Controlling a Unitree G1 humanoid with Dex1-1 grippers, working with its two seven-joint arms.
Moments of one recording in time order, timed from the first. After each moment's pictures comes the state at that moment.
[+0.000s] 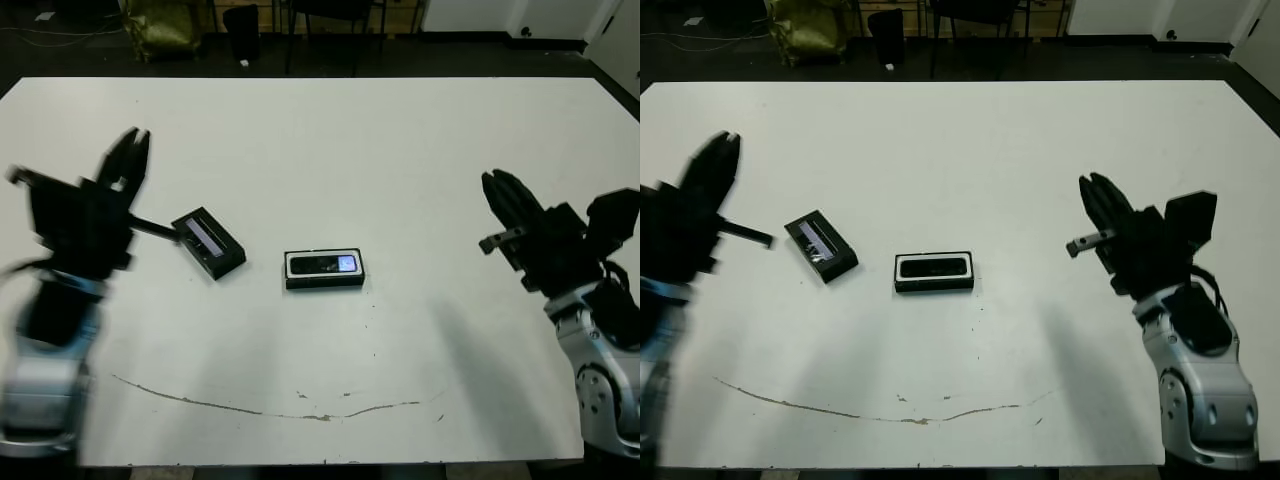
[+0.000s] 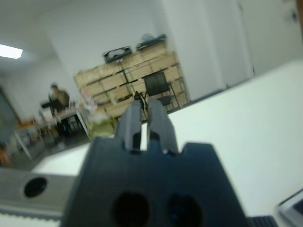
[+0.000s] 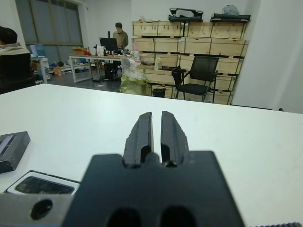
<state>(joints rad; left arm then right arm) -0.08 0.27 0.06 -0.44 -0.05 0.16 -0.07 -0.07 -0.35 -0.18 -0.44 0.34 0.35 0.30</state>
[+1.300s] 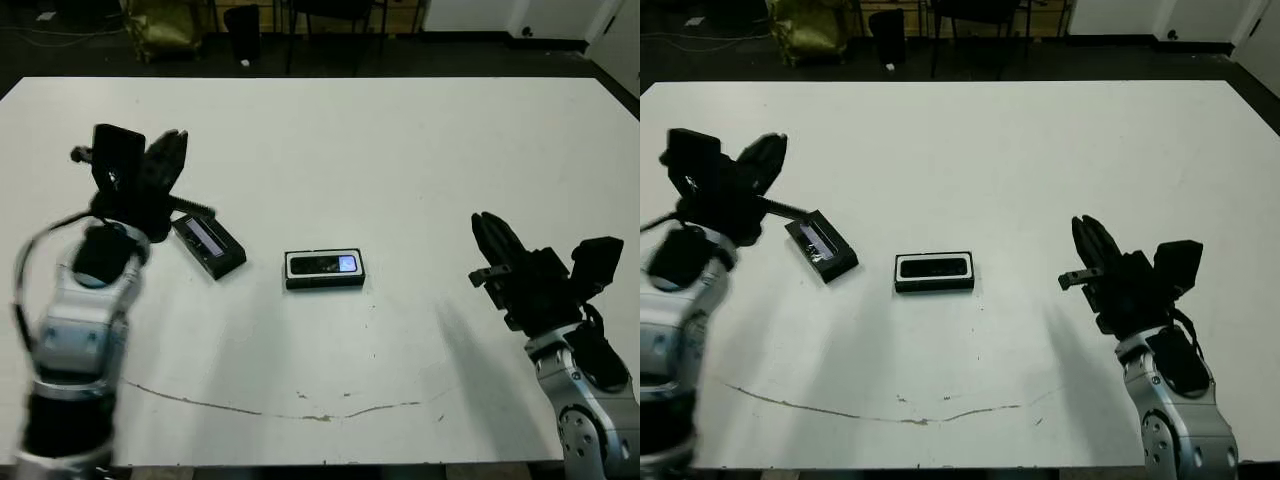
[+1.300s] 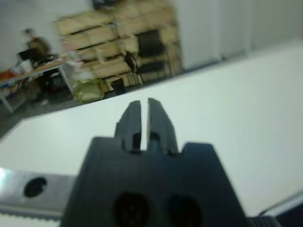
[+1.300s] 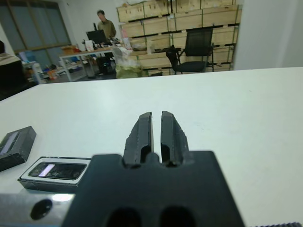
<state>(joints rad) -0.25 0.19 0.05 -0.41 -0.08 0.57 -0.04 0.05 -0.29 -0.14 -0.47 0.40 0.38 0.21</state>
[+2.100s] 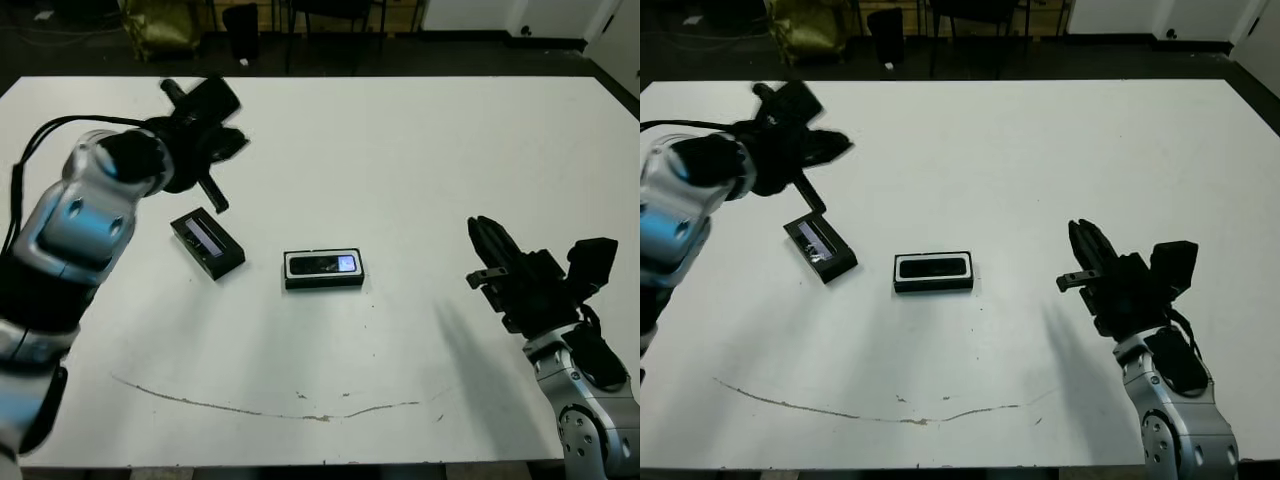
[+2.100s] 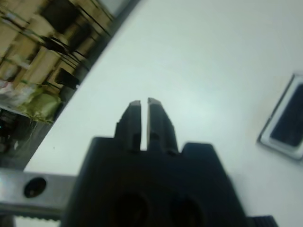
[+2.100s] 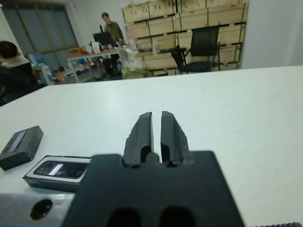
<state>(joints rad) -0.92 0.70 -0.49 0.11 0.15 0.65 -0.88 0.05 -0.29 -0.16 -0.38 0.43 0.28 0.31</state>
